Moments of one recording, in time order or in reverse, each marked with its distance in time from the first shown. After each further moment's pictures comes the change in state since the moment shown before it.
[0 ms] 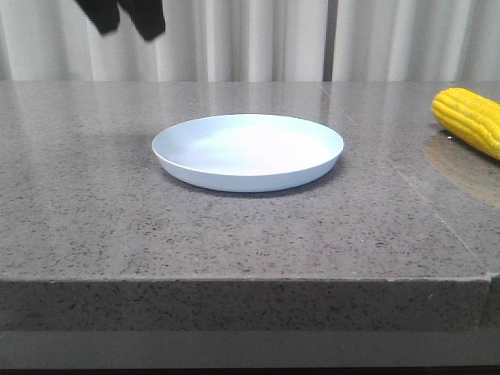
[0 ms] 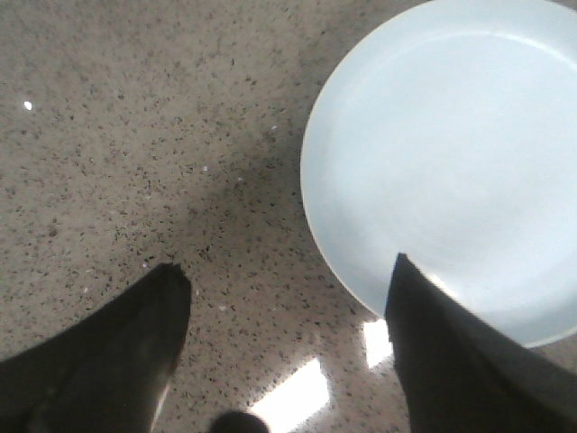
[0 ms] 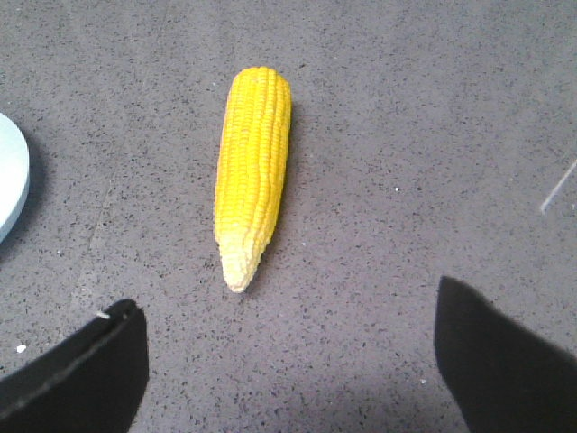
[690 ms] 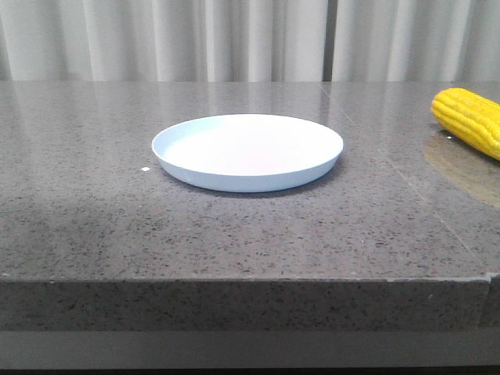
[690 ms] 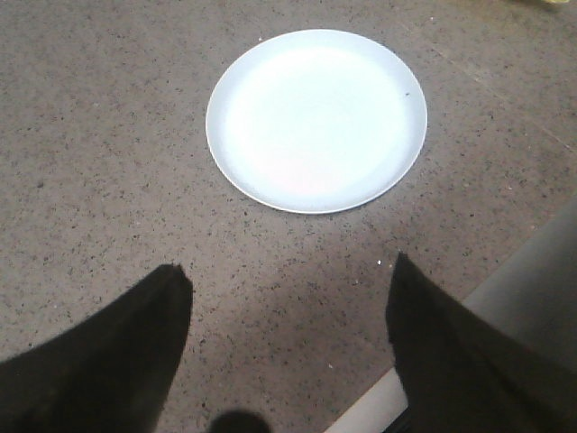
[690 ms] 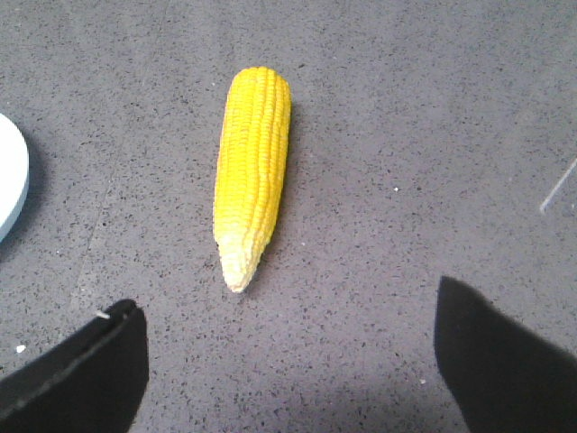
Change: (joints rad) left arm -0.179 -0.692 0.518 0.024 -0.137 -0.119; right arm 0.000 0.000 0.000 0.000 0.000 0.000
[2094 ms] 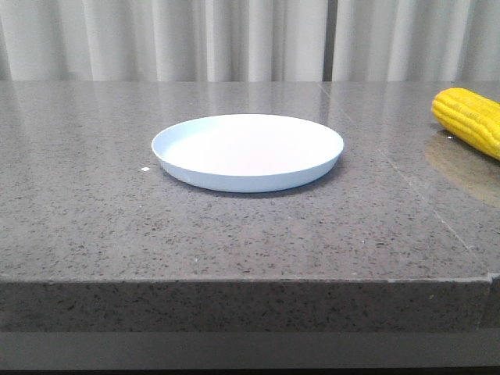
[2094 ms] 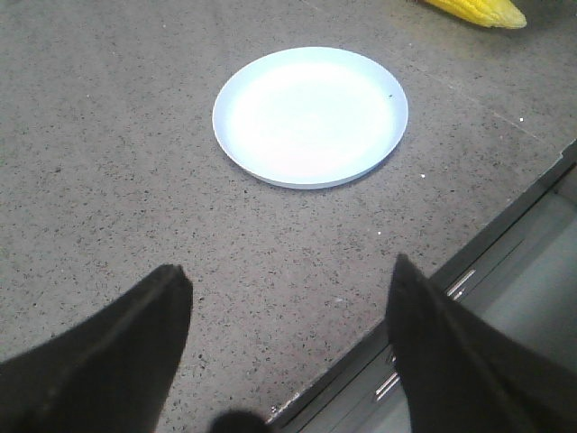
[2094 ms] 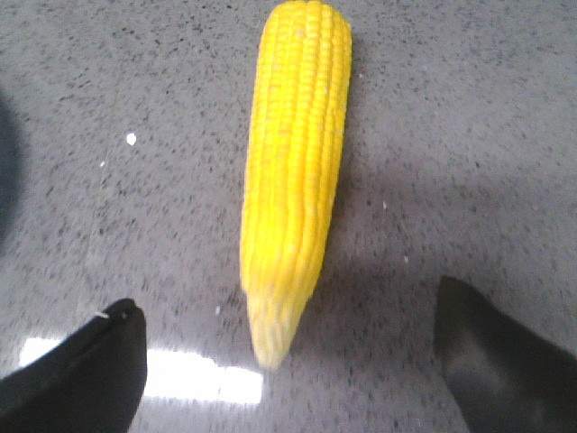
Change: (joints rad) left arm -0.002 -0.339 0.272 -0.004 -0.094 -0.002; right arm 0.054 0.635 -0.478 0.016 0.254 -0.006
